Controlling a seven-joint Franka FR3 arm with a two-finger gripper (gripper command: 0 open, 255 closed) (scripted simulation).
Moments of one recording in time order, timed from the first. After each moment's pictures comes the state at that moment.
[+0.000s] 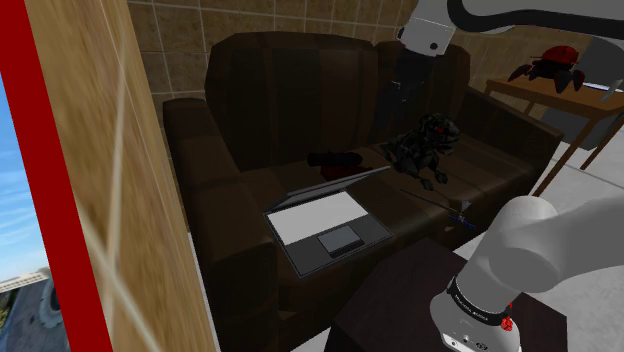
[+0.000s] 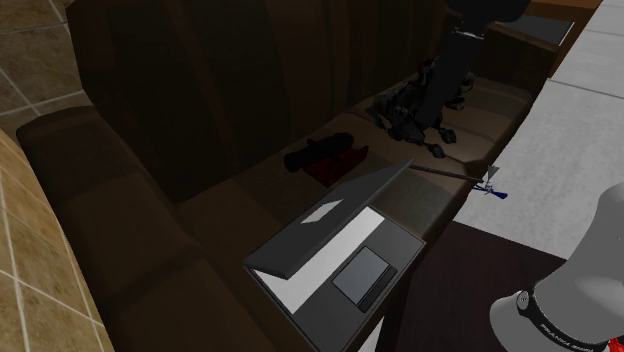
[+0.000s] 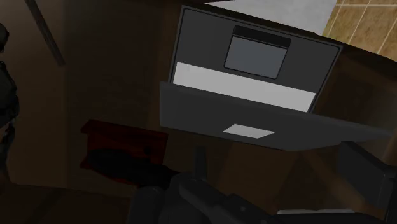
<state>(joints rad) 0.01 -0.74 0.00 -2.27 0.03 1.65 0.04</state>
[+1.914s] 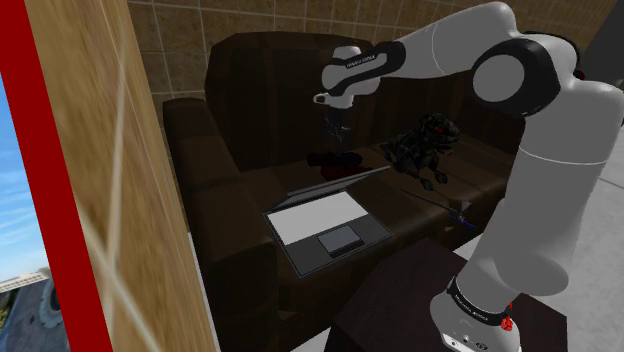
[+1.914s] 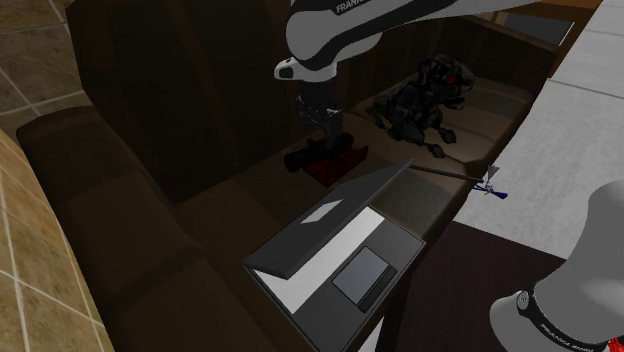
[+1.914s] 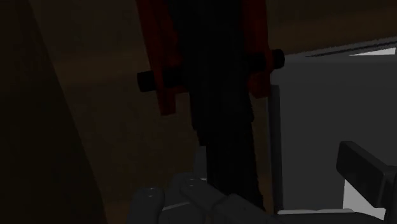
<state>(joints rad) 0.15 0.22 -0.40 -1.84 0.14 1.95 -1.45</state>
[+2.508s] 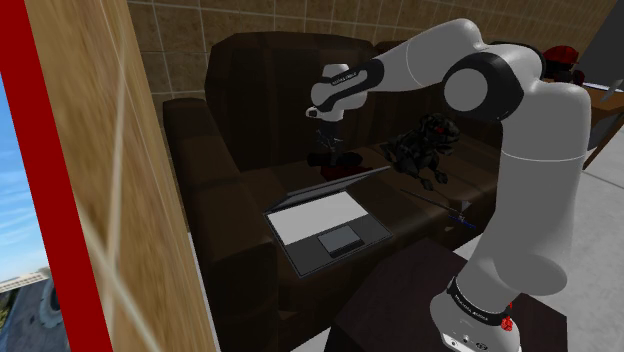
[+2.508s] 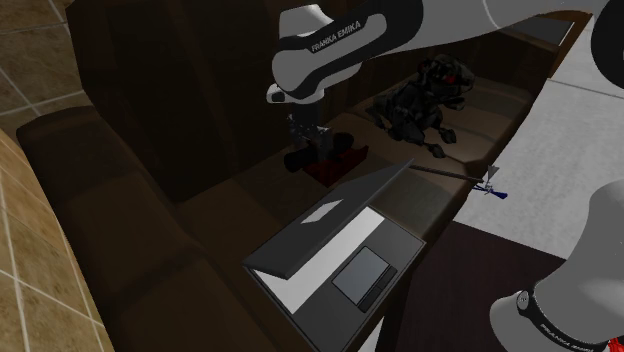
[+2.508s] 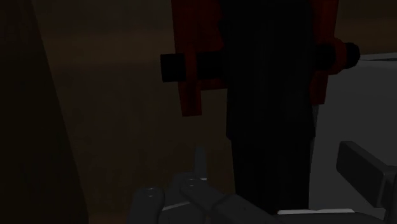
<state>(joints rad) 0.13 0.35 -0.38 -1.80 0.18 2.02 -1.56</state>
